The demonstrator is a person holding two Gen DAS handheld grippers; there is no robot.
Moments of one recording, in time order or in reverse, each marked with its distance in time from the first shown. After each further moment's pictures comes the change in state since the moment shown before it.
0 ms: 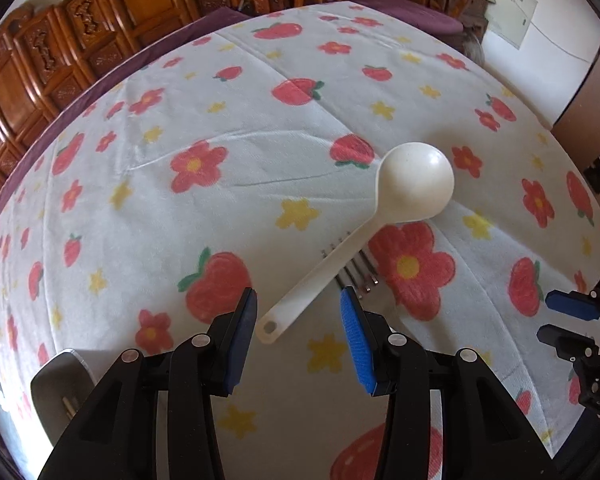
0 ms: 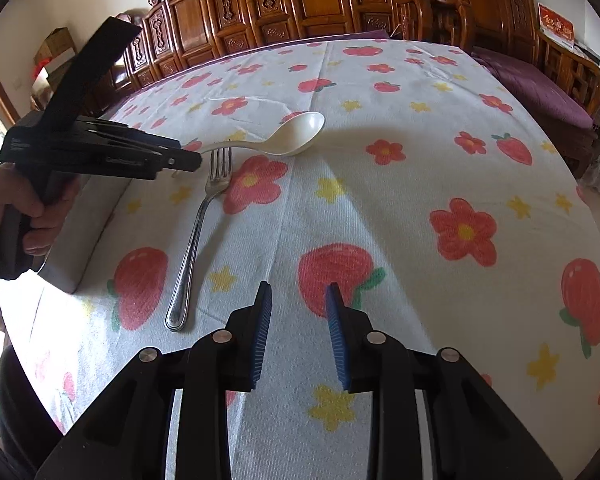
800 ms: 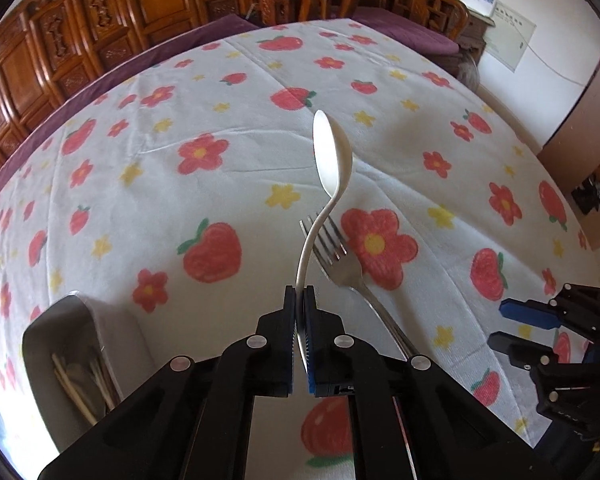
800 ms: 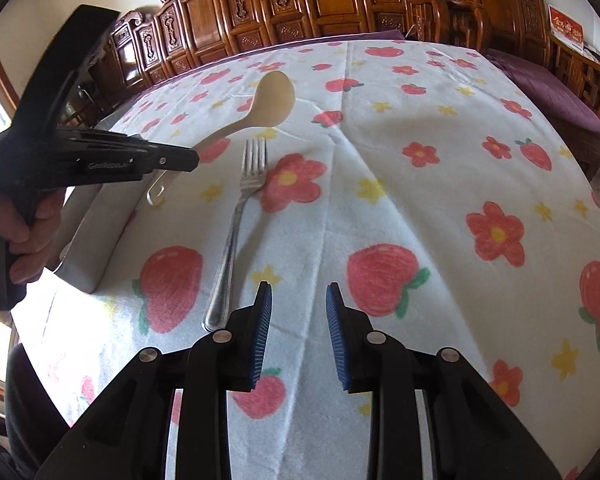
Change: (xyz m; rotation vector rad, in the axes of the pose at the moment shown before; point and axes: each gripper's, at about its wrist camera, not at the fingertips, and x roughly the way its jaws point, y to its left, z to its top) left arm -0.041 0.000 -0.032 -0.088 -0.061 -0.035; right arm 0.001 0.029 0.002 -0.020 0.003 0.035
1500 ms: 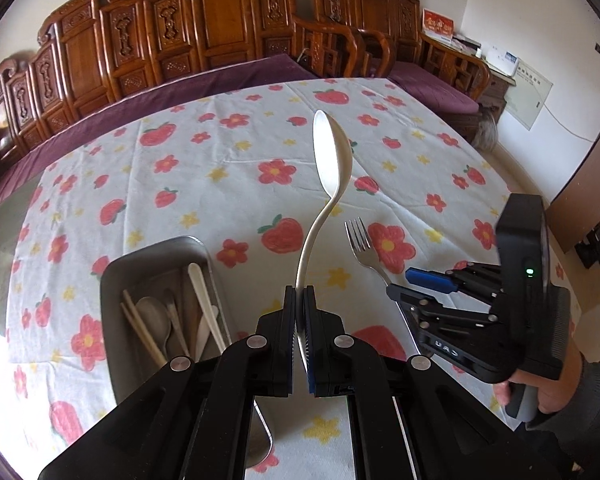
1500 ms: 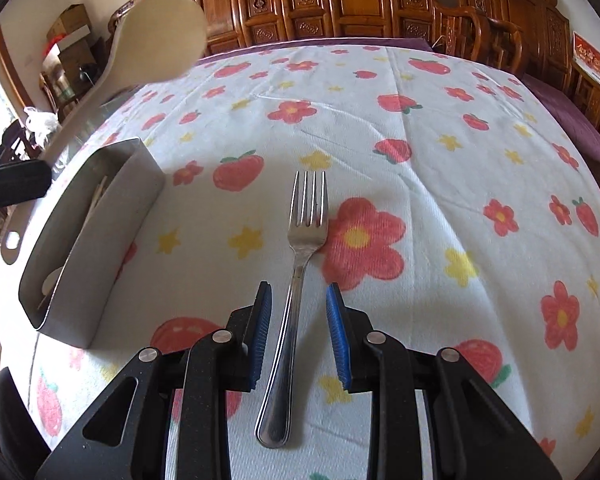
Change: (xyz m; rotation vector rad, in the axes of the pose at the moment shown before) left arm -0.095 0.030 -0.049 -0.142 -0.153 0.051; right arm 0.058 0.053 0.052 -0.070 0.017 -0.041
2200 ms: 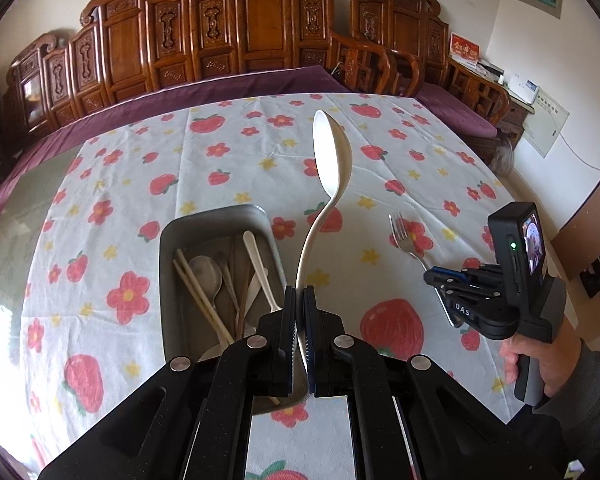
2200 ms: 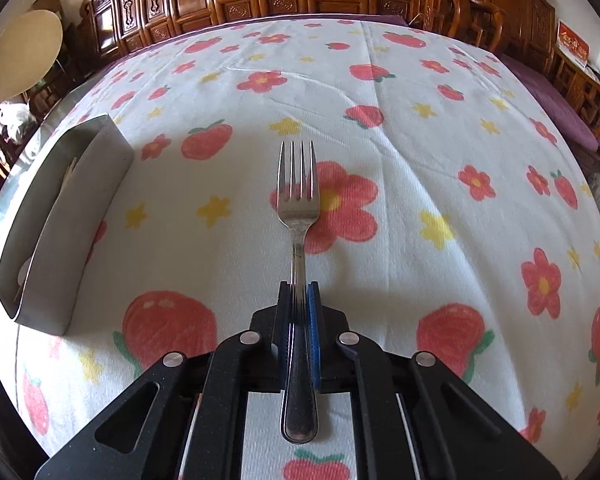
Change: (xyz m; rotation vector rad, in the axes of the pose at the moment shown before) left arm -0.044 0.037 -0.040 -0.099 -0.040 0.043; right arm 0.001 -0.006 -0.013 0.032 0.089 -0.099
